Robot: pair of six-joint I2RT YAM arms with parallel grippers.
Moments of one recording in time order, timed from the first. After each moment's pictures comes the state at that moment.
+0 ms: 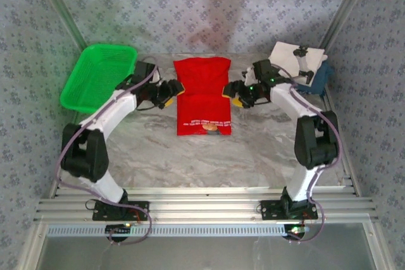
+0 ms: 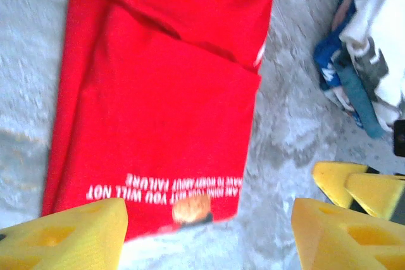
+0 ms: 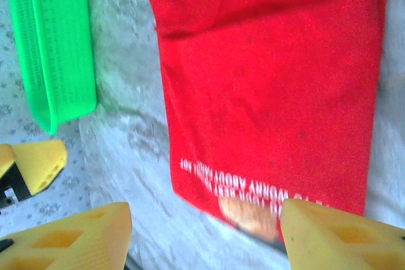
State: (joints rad) left arm -0.32 1.63 1.27 -0.49 0.46 -0.85; right arm 0.25 1.76 1.32 -0.54 -0.65 0.60
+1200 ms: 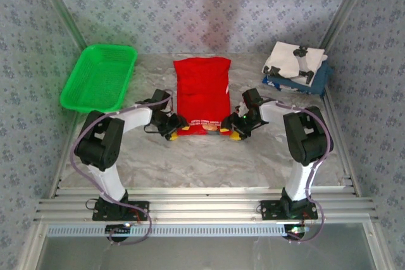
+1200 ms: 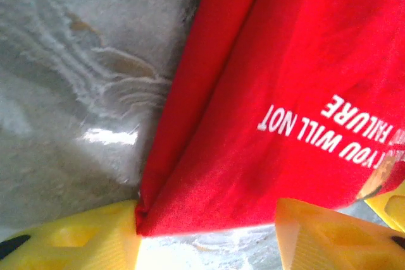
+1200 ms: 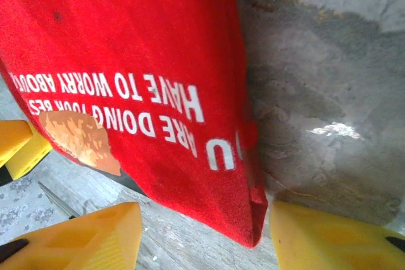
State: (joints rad) left arm -0.42 1.81 1.06 -0.47 0.46 -0.90; right arm 0.33 1.86 1.07 -0.50 -0.64 0.63
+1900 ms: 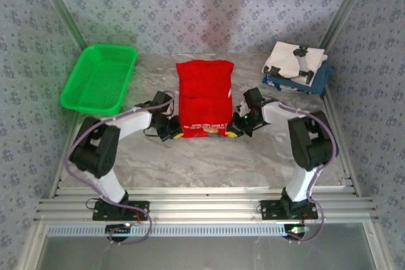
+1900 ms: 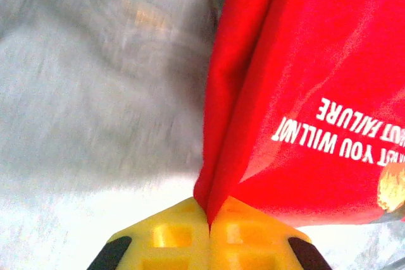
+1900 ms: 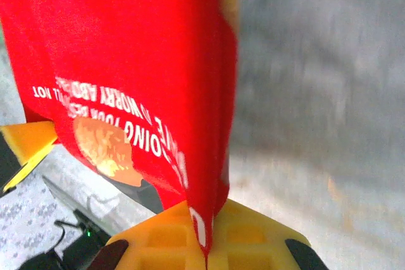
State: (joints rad) left arm -0.47 1.66 0.97 -0.51 0.37 -0.87; right arm 0.34 1.72 1.01 -0.56 -0.64 0.63
